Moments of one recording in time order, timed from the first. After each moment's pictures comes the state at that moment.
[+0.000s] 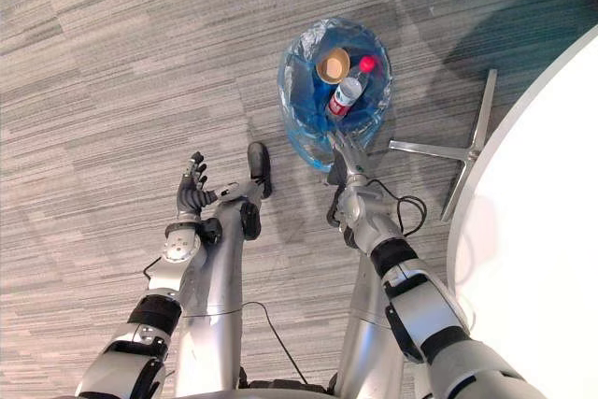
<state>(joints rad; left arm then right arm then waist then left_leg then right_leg) -0.37 0.12 -0.03 0.56 -0.15 -0.26 0.26 -0.80 -0.21 0.33 0.91 -0.72 0.05 -0.38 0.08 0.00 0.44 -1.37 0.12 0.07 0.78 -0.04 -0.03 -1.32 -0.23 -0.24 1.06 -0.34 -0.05</state>
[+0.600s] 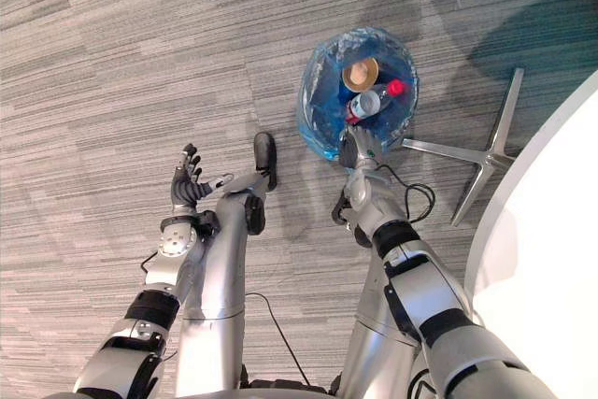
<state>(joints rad) -0.38 0.13 -0.03 0.55 -0.17 -0.26 0.26 -0.83 -0.22 0.31 0.94 -0.63 0.05 -0.40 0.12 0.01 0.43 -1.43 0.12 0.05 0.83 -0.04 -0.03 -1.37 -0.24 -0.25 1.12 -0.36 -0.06</state>
